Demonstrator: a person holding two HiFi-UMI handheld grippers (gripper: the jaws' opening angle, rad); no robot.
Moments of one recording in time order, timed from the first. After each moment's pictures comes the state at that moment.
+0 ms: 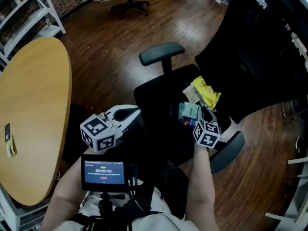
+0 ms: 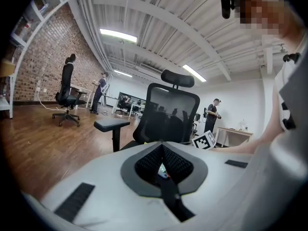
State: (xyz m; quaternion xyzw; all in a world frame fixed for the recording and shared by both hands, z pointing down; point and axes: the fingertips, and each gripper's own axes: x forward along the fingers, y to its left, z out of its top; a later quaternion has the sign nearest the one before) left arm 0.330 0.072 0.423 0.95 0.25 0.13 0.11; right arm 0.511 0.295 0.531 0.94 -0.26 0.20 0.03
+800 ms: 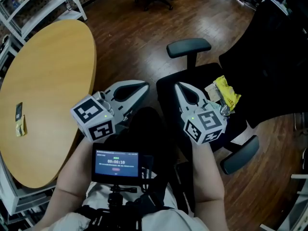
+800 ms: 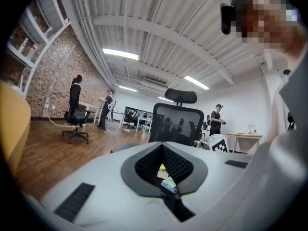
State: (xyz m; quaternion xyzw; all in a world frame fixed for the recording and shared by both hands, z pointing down) left arm 0.307 0.019 0.322 0.98 0.19 0.06 0.09; right arm 0.386 0.073 0.381 0.80 -0.59 0.07 -0.02
